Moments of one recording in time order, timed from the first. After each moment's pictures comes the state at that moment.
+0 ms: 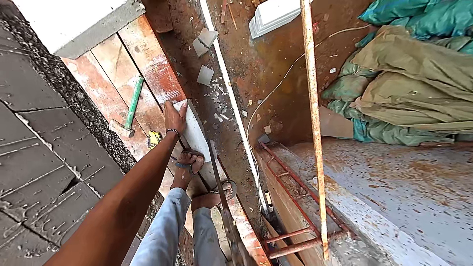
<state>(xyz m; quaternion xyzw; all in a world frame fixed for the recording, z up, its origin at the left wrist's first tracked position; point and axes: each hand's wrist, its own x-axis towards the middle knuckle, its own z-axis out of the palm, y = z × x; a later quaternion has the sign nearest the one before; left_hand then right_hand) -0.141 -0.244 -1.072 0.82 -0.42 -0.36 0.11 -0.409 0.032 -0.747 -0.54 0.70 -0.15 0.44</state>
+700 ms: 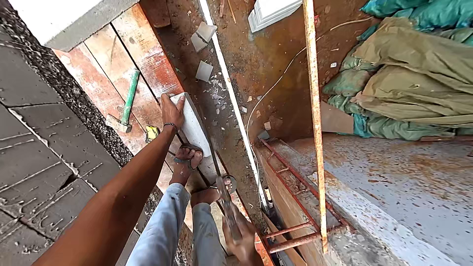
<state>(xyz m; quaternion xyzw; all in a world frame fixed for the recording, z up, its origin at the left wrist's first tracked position) -0.140 -0.242 -1.075 0.82 -0.43 -0.36 0.11 -0.398 0.038 -0.844 -0.54 0.69 -0.26 0.42</state>
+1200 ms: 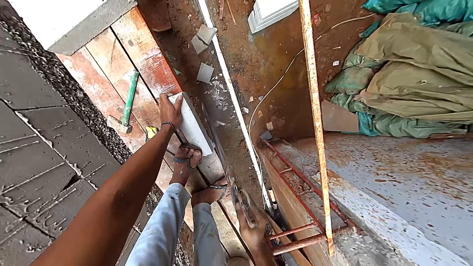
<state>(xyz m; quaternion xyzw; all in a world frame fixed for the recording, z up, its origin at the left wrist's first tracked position) -0.139 -0.242 -1.071 0.82 -0.44 -0.36 0.10 -0.426 0.029 -0.872 -0.42 0.72 -0.34 0.44</state>
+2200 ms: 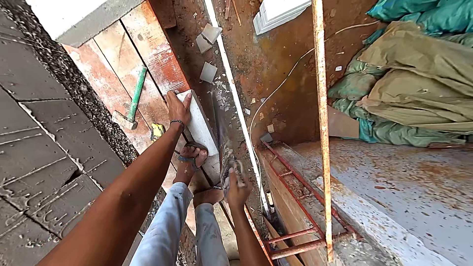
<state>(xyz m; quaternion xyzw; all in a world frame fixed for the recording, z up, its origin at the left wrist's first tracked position) -0.143 -0.241 -1.072 0.83 -0.43 -0.35 0.11 -0.352 -0.036 -0.937 -0.27 0.79 -0.36 0.42</state>
